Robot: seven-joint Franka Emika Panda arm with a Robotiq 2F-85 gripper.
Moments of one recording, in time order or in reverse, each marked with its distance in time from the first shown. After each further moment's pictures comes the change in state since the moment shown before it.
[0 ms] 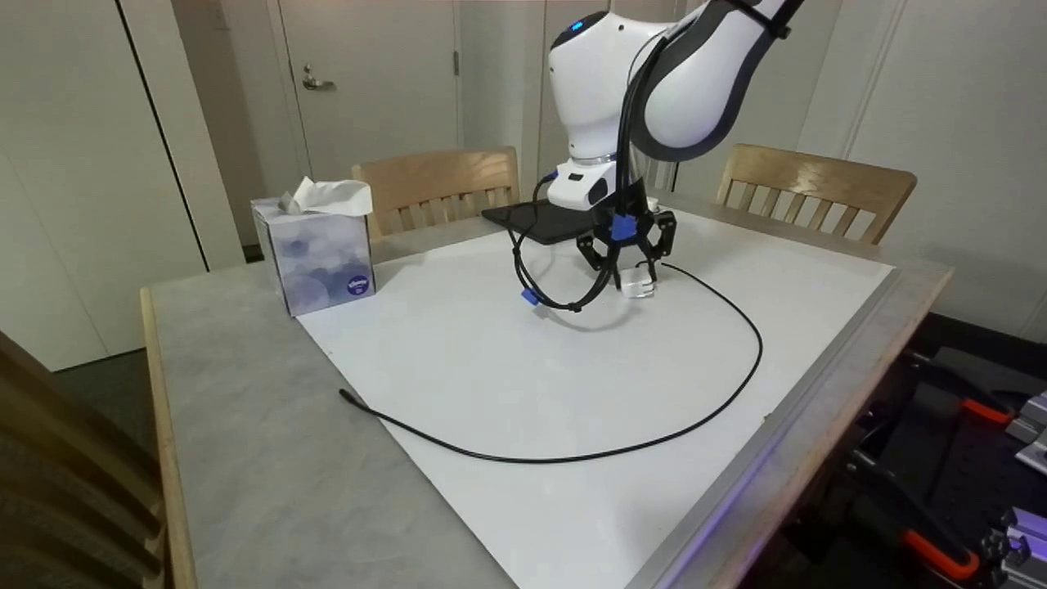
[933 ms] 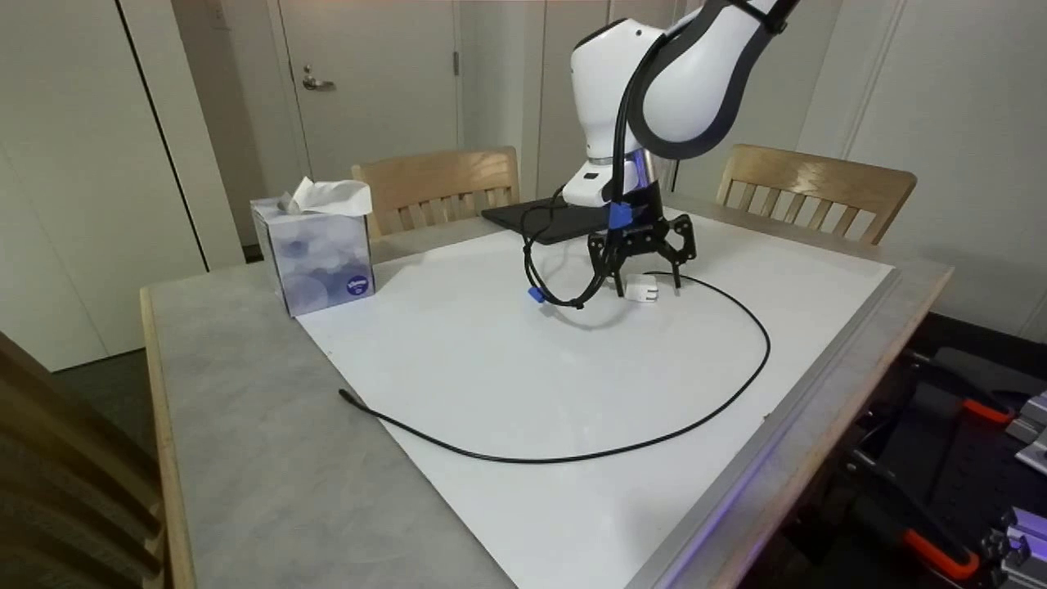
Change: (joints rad) arm -0.033 -0.010 -0.009 -0.039 0.165 0.022 -0.097
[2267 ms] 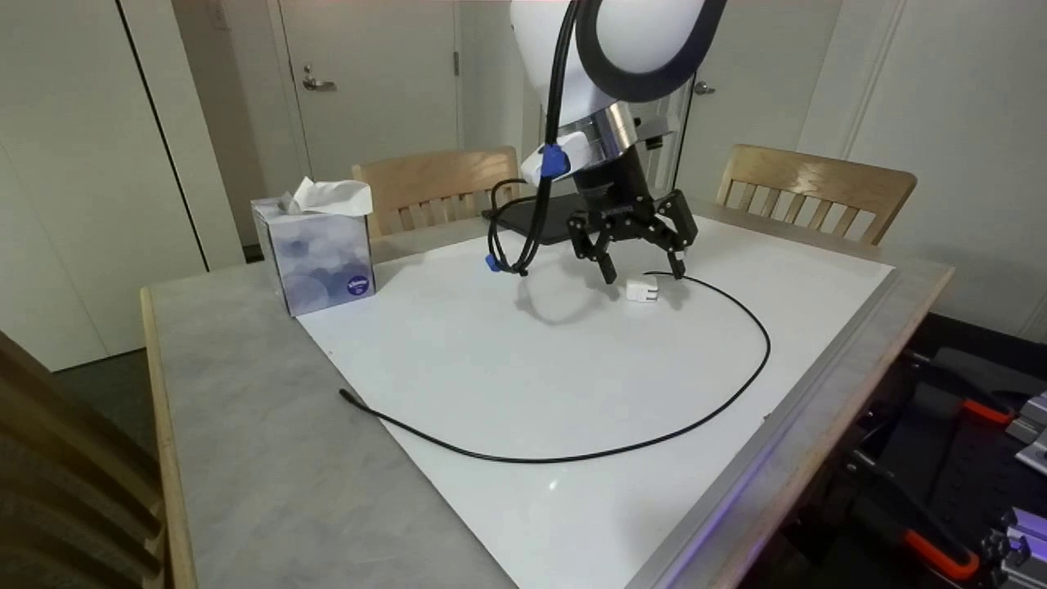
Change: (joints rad) arm 0.158 -0.093 0.039 0.028 0.121 -0.280 0.464
